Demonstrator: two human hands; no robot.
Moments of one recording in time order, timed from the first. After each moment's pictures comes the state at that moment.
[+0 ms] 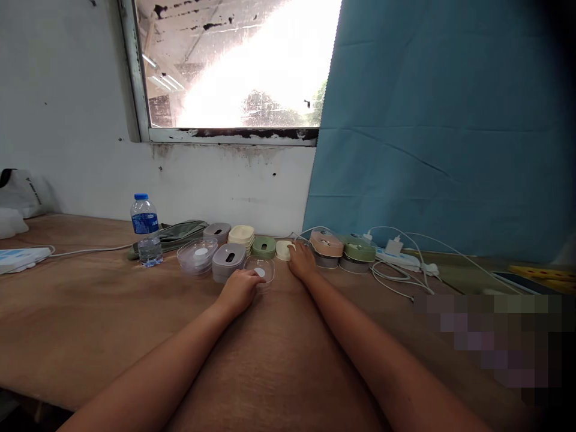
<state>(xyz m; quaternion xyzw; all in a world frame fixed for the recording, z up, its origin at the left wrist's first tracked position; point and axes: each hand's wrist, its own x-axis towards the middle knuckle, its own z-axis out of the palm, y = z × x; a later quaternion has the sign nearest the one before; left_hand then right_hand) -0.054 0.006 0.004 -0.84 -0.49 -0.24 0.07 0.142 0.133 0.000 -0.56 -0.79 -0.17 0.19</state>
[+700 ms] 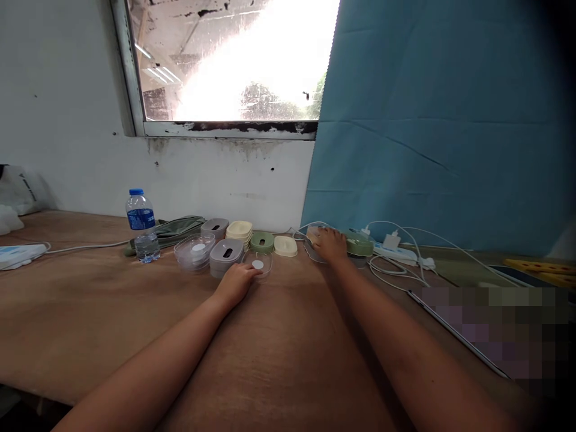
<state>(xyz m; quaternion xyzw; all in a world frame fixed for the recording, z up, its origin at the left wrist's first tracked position) -0.058 0.017 0.000 -0.85 -0.48 -0.22 0.07 0.216 0.154 0.025 -0.65 -0.70 -0.23 0.21</state>
